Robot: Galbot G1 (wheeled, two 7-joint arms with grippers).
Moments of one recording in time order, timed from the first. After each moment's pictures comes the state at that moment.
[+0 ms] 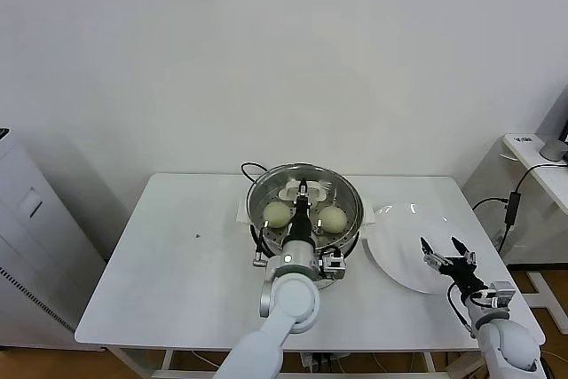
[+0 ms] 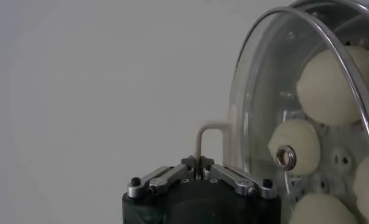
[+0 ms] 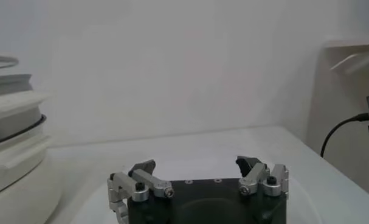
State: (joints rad) left arm 0.88 -1.61 0.13 -1.65 1.67 0.54 0.26; right arm -1.16 1.18 0.79 1.35 0.45 0.03 -0.36
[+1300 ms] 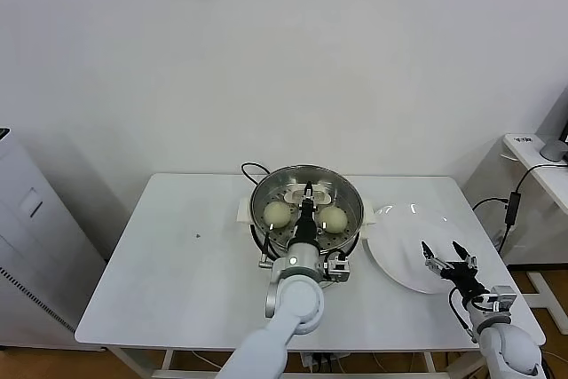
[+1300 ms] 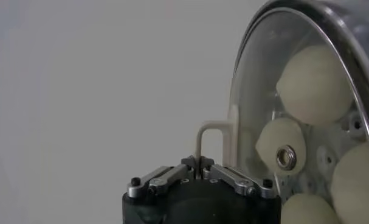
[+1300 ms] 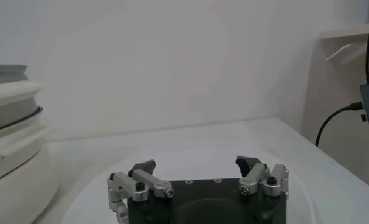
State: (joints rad) left arm 0.86 -1.61 0.16 -1.60 1.62 0.55 0.22; right arm -1.17 1.19 0.80 1.34 0.44 0.03 -0.38
